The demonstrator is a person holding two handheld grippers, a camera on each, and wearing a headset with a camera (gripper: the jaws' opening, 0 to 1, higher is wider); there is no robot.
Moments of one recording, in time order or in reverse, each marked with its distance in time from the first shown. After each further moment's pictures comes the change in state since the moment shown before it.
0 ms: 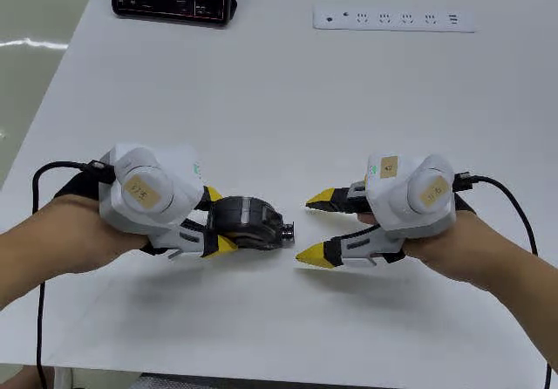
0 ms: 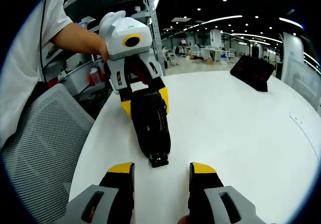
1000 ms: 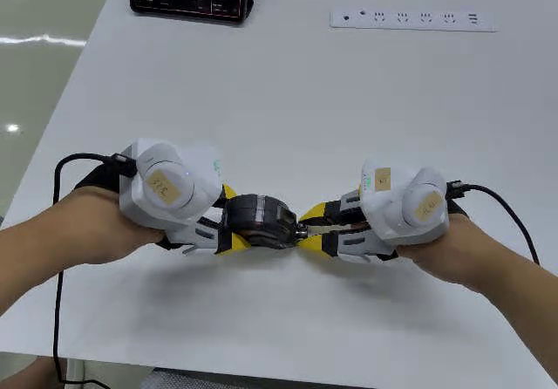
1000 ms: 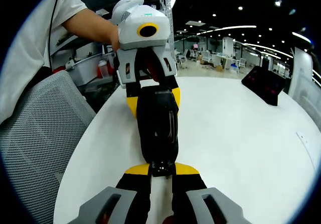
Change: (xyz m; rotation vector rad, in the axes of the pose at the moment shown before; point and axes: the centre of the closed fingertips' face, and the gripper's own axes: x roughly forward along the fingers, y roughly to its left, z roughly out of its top) left arm 0.001 -0.001 0.000 0.022 0.017 -0.011; right arm 0.020 0.006 0.004 -0.124 -0.007 0.037
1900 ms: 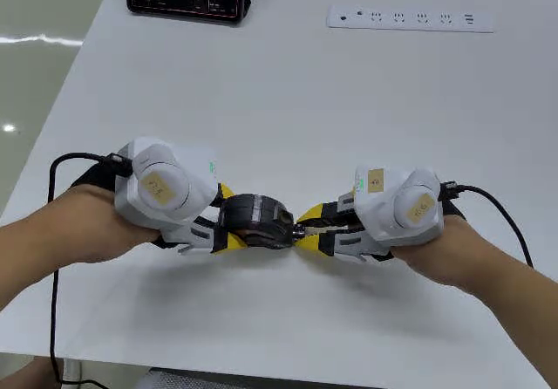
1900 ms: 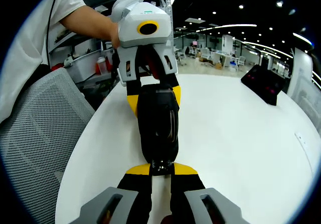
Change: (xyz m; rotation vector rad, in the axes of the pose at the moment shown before) left arm 0.000 0.000 -0.001 0.030 0.003 -0.002; right arm -0.001 0.001 -0.001 -0.008 0.036 -0.016
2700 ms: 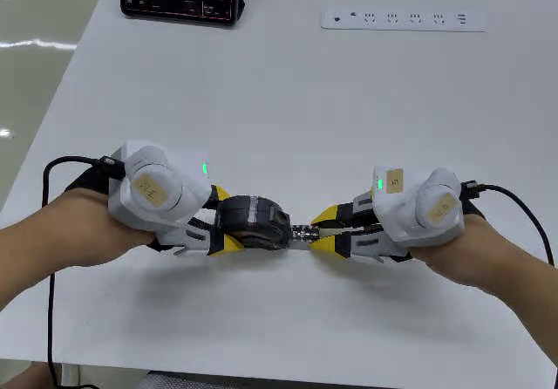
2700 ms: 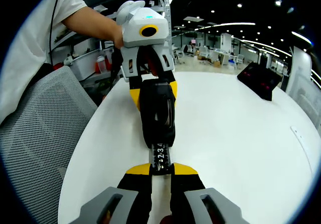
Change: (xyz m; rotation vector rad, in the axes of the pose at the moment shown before) left arm 0.000 0.000 0.000 -0.013 -0.016 -0.007; right arm -0.023 -0.001 -0.015 0.017 0.014 -0.009
